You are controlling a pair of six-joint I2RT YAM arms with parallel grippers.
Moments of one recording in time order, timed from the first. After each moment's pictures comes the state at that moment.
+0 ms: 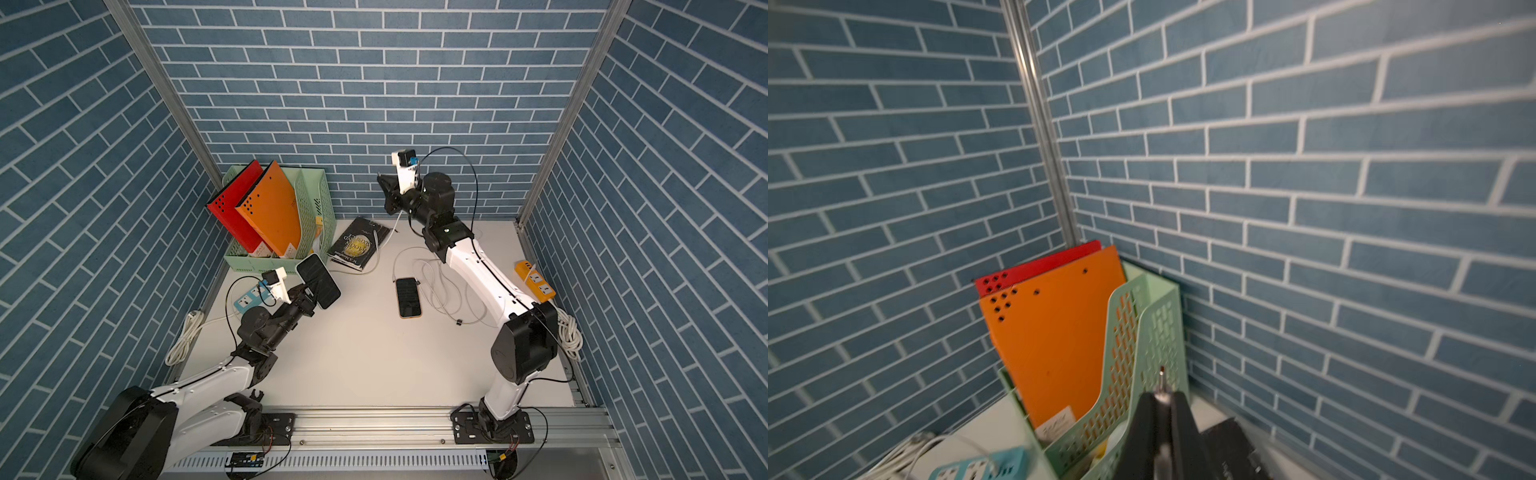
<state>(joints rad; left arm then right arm) -0.39 1.09 0.24 0.94 0.16 -0.68 0.55 1.68 1.52 0.11 -0.37 0.14</state>
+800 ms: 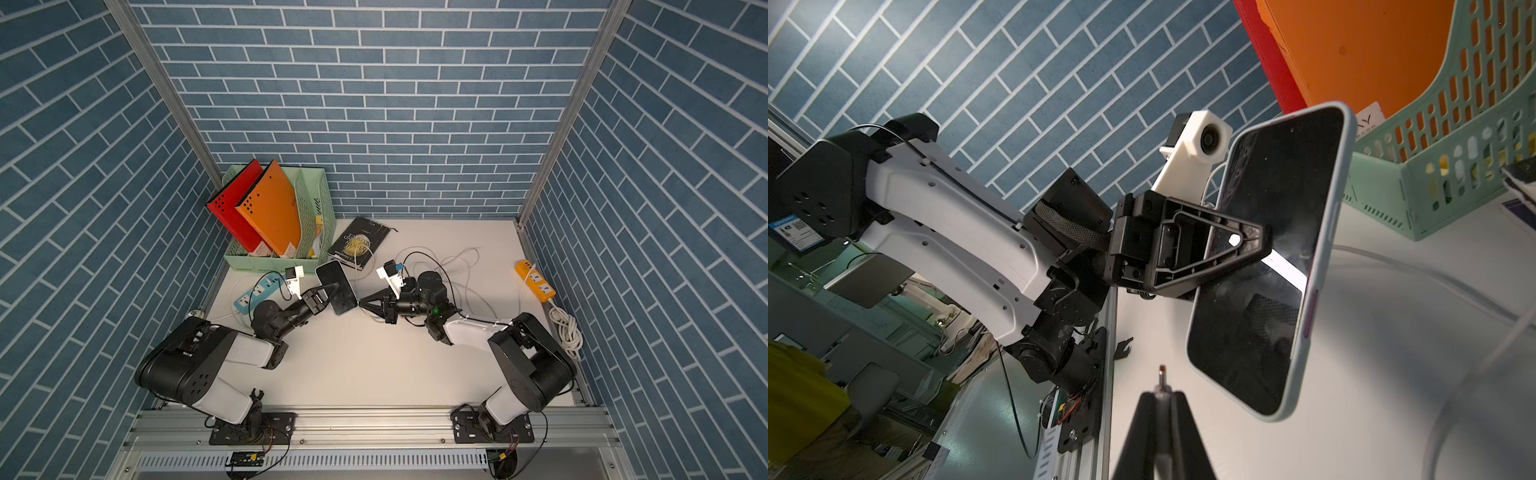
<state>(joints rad) -0.32 1.57 0.27 1.45 0.56 -1.12 0.67 1.57 0.66 0.81 -0.92 0.52</state>
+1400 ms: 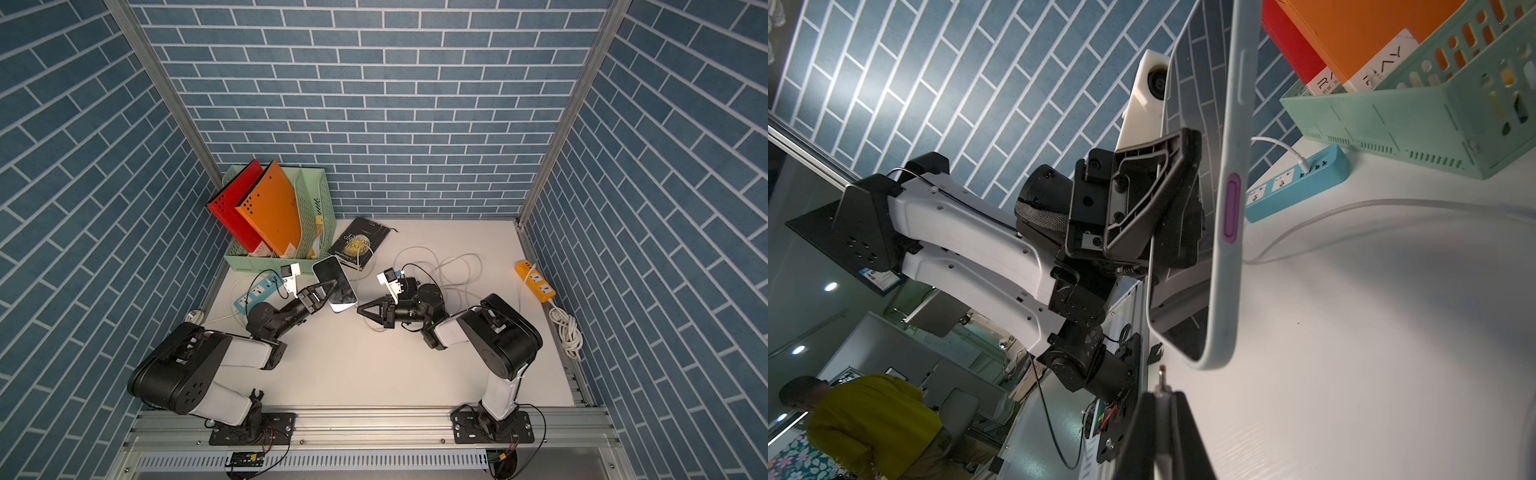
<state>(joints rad) -0.32 1.51 0.26 1.49 0.55 -1.15 0.69 1.80 0.58 1.31 -0.96 0.85</state>
